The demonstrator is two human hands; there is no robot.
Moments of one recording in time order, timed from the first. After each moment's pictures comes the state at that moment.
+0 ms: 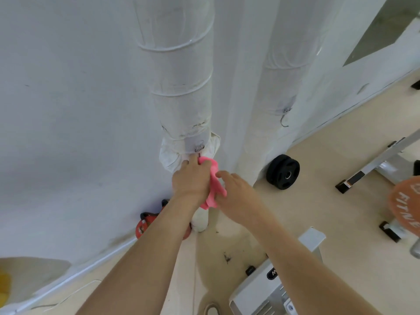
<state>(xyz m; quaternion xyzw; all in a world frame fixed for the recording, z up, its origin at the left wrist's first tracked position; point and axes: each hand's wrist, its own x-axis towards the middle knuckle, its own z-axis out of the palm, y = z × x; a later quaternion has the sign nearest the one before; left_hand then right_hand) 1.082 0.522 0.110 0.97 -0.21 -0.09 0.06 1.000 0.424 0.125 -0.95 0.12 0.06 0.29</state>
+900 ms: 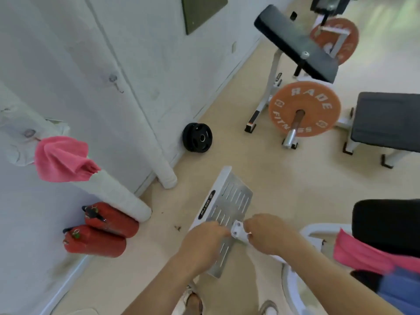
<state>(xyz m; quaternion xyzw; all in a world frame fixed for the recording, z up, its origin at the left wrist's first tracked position) 0.653 0.407 0.059 0.78 -0.57 -0.25 0.08 0.531 0.269 0.072 -0.93 0.22 0.26 0.13</state>
